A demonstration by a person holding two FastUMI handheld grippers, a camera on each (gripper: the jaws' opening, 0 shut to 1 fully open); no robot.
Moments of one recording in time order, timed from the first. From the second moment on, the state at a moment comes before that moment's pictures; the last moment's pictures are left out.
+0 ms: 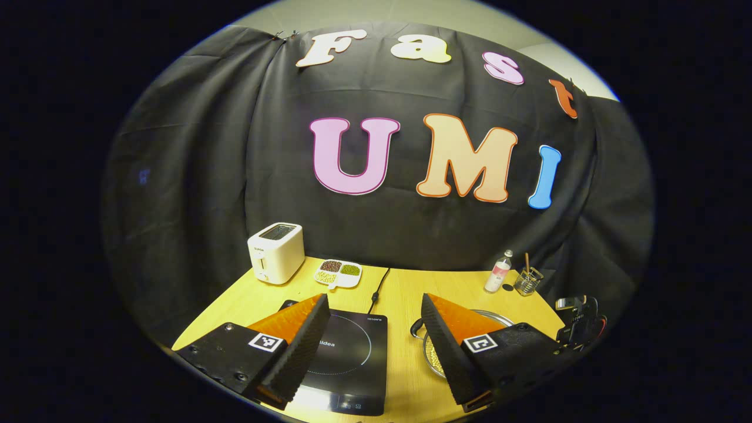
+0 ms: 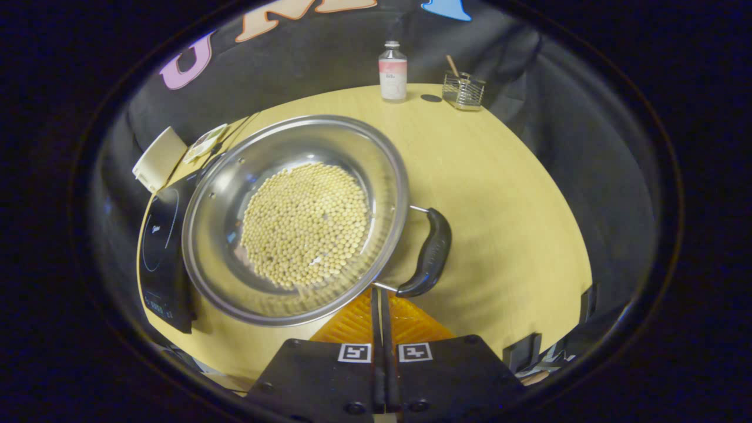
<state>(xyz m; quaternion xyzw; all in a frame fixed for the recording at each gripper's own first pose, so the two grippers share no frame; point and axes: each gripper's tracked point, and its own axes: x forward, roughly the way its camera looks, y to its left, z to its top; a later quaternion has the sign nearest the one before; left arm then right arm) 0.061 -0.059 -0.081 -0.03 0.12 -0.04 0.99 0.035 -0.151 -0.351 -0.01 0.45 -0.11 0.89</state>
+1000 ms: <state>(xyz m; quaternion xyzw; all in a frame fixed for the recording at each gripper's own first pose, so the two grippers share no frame) 0.033 -0.023 -0.076 -0.03 0.11 0.06 0.99 0.124 -0.202 -0.332 -0.02 0.42 -0.10 0.90</state>
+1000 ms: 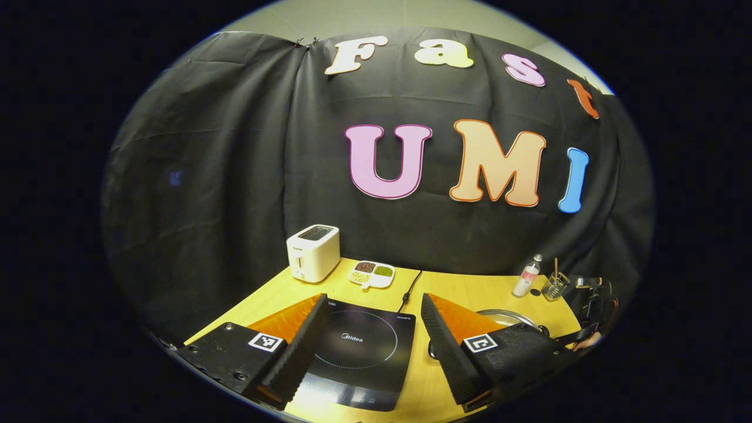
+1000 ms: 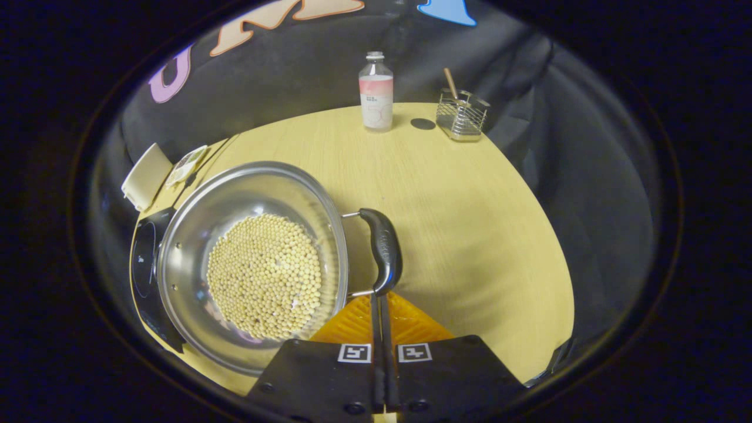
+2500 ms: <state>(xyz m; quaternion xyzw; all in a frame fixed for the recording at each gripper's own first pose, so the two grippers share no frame) 0.109 -0.106 -0.220 -0.08 0.33 -0.08 0.94 0.143 -0.219 -0.284 0.12 0.45 -0.04 0.88</state>
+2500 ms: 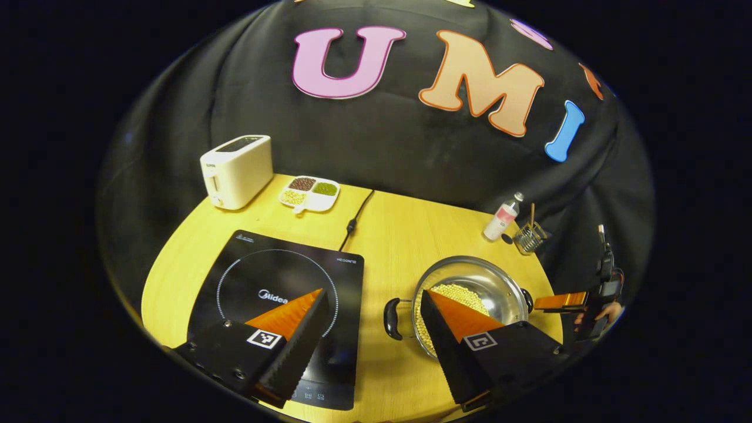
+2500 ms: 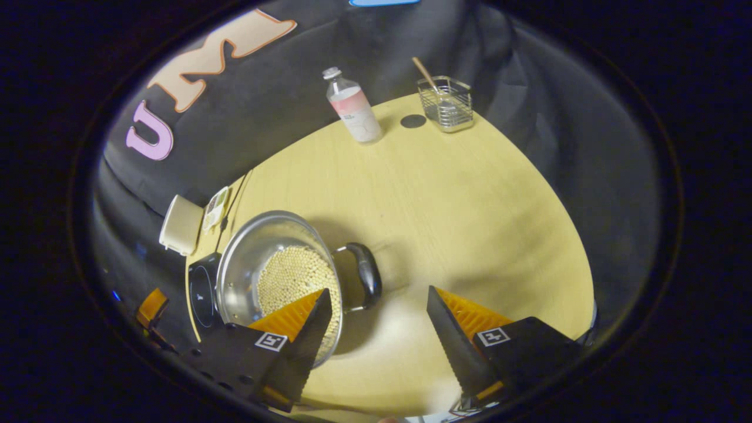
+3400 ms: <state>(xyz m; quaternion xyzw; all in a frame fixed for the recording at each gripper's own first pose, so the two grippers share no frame) 0.120 -0.162 -0.331 -0.10 0.53 -0.12 0.83 0.183 -0.190 -0.341 0.11 0.54 0.02 0.84</state>
